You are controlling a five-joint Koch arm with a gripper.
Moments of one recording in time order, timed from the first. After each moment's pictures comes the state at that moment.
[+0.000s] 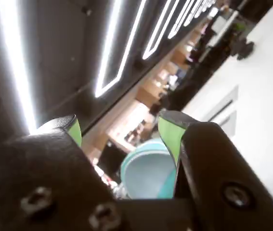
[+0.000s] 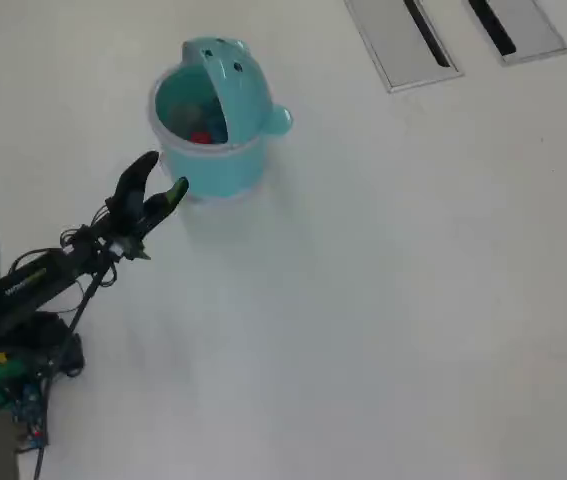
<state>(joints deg) -18.8 120.8 116.9 -16.8 -28.9</state>
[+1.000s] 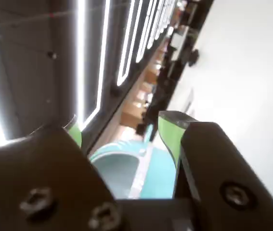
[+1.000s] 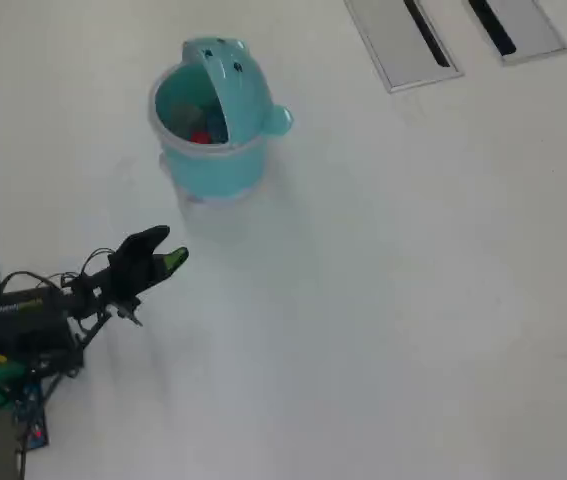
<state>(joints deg) -7.6 131.1 152.8 -35.1 -16.3</state>
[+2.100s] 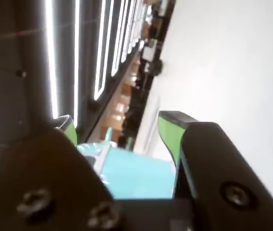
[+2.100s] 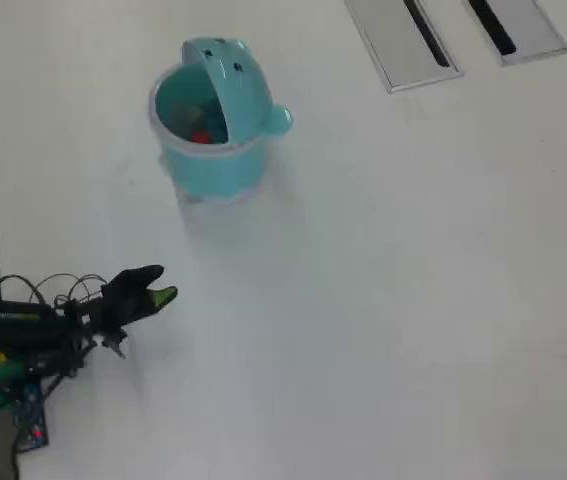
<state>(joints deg) -1.6 131.1 177.4 -49.8 -14.4</state>
